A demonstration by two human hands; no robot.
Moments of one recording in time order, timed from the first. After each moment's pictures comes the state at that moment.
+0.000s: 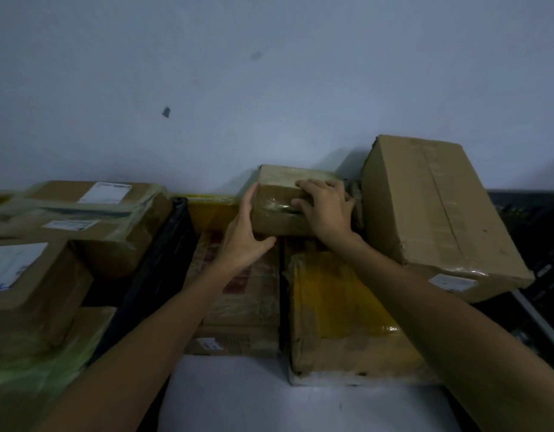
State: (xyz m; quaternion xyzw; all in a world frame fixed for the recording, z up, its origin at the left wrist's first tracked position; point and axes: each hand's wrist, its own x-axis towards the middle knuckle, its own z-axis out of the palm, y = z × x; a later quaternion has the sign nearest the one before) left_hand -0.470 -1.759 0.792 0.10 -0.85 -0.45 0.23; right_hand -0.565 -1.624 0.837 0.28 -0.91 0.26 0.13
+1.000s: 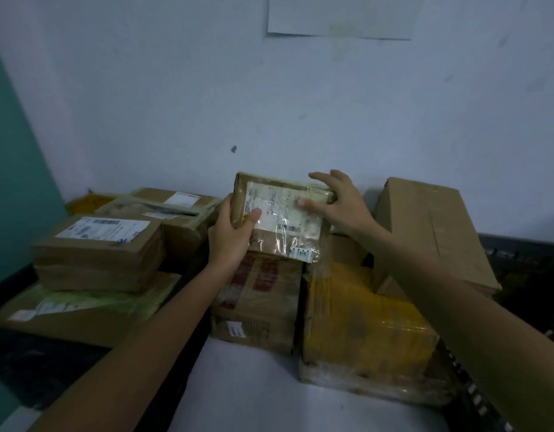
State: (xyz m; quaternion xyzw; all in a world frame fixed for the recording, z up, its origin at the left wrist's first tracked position) left_hand -0.343 -1.729 0.866 0.24 -0.73 -0.49 0.41; right_hand -0.480 -1.584 0.925 0.44 -0.80 0.41 0.03
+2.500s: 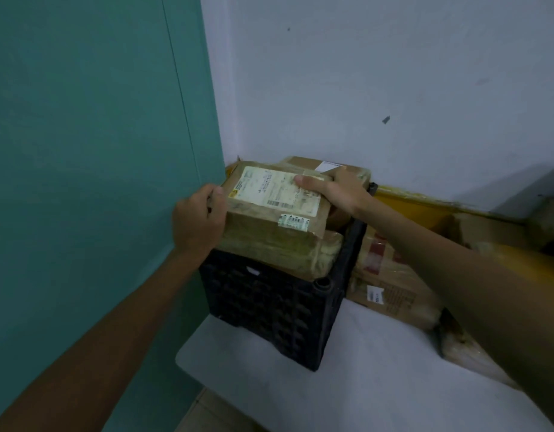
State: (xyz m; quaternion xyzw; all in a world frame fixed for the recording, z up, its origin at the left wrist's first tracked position) left_hand -0.043 -1.882 0.860 0.33 -0.76 -0.13 0.54; right_hand -0.267 -1.787 0.894 0.51 -0.71 0.43 -0.20
